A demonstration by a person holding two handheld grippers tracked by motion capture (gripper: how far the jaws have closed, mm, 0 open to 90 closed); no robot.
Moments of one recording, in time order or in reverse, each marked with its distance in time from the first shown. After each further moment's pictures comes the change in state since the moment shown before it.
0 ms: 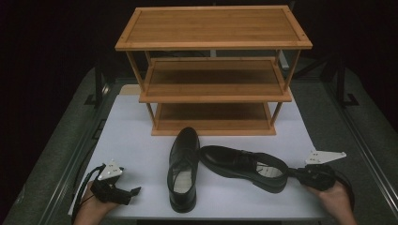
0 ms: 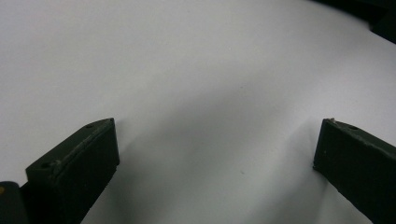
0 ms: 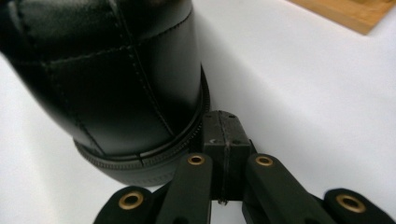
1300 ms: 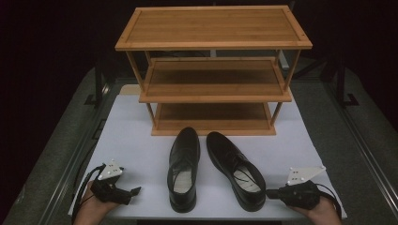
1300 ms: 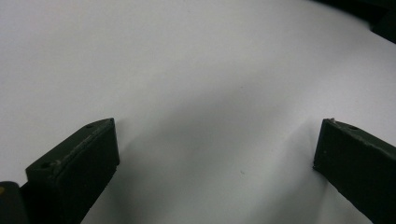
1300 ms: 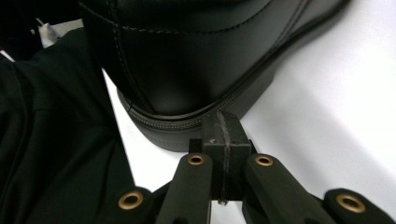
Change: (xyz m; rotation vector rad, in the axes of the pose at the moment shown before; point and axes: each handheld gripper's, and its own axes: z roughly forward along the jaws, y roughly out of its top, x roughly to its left) left arm 0.000 0.000 0.000 0.003 -0.001 -0.002; right arm 0.064 0.007 0.015 0.042 0.260 -0.130
